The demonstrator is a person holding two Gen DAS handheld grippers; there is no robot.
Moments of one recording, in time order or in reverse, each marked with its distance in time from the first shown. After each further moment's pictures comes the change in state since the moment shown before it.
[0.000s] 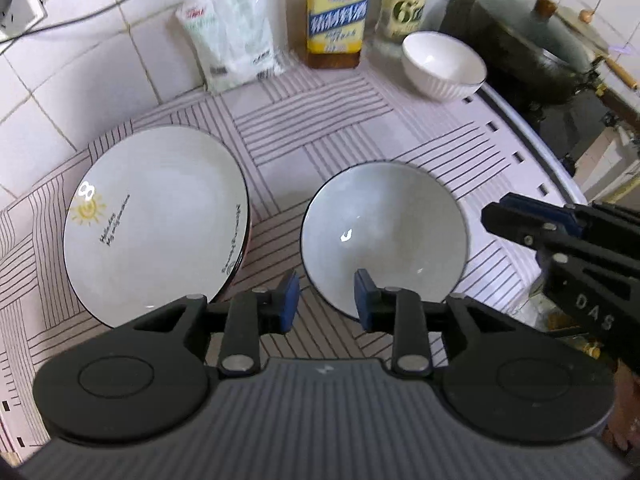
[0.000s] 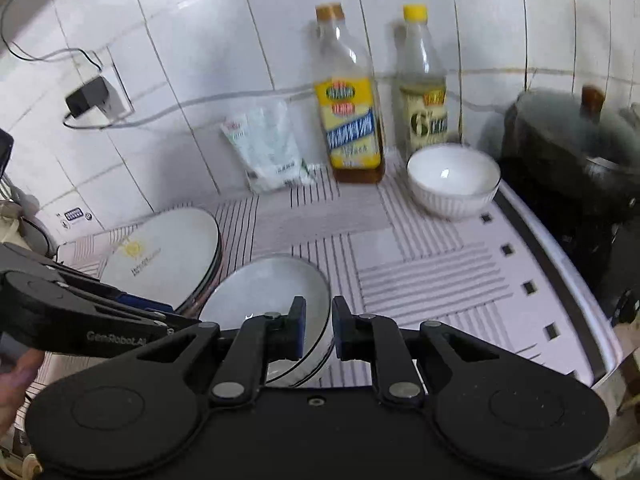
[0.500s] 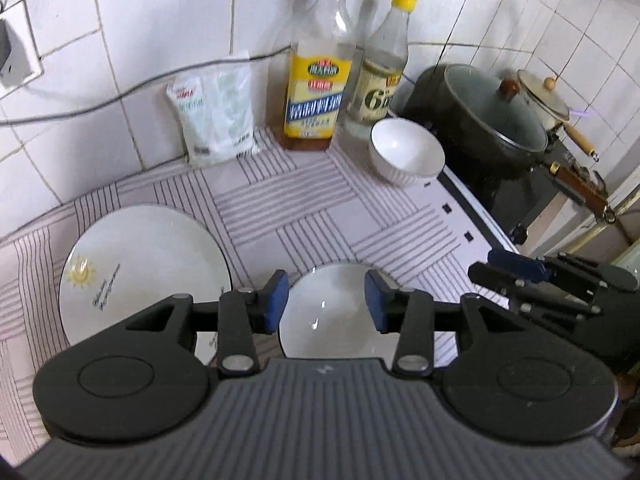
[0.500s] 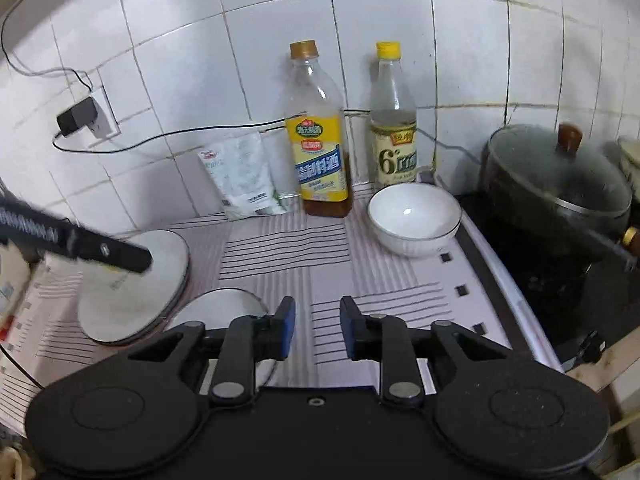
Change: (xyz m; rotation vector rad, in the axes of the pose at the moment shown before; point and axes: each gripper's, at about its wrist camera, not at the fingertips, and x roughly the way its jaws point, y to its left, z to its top) left arm -0.039 0.018 0.047 -0.037 -0.143 -0.128; right arm -0.012 -0.034 0.021 -0.063 -0.043 -0.048
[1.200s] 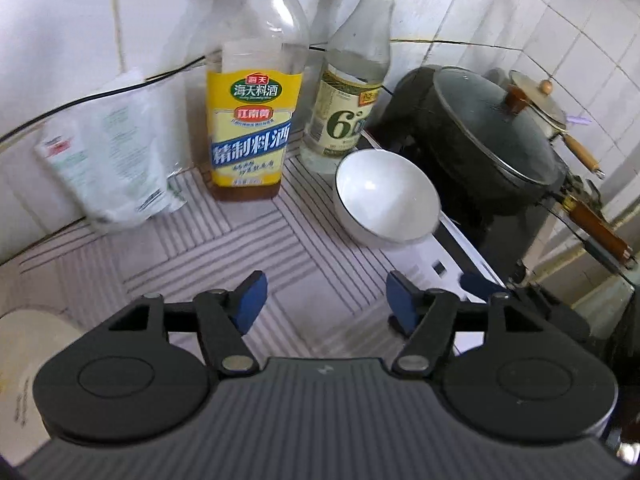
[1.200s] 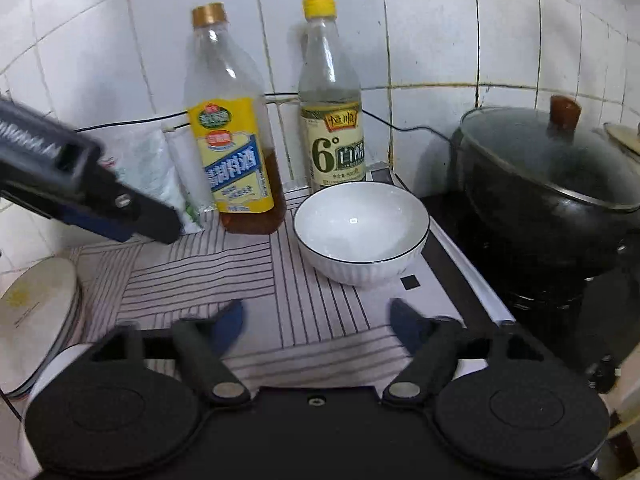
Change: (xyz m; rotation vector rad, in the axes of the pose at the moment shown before) left arm 0.133 -0.031 0.076 0.026 0.038 -0.081; right arm 0.112 -0.054 0.002 0.077 -0.046 -0.098
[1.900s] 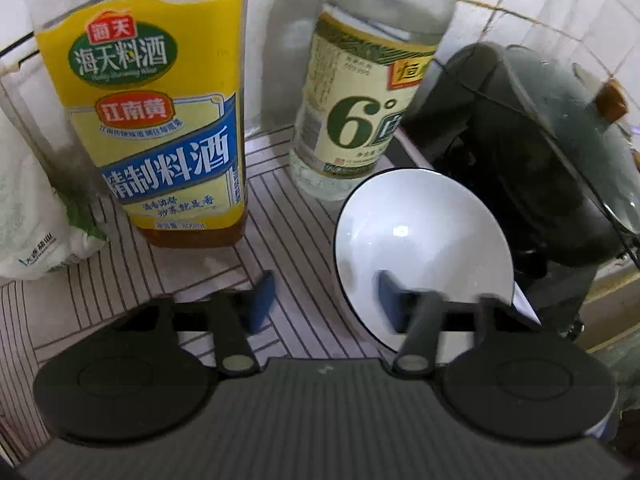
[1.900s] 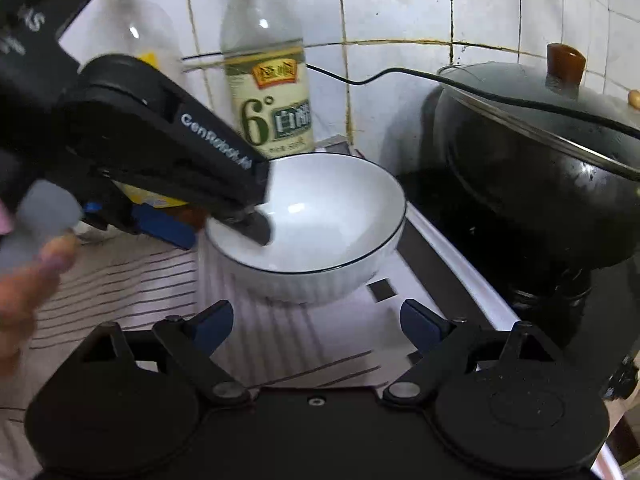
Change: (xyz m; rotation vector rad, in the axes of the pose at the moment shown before) left arm 0.134 -0.018 0.046 -0.080 0.084 0.089; right arm 0.069 -0.023 0.006 0.038 0.043 -0.111
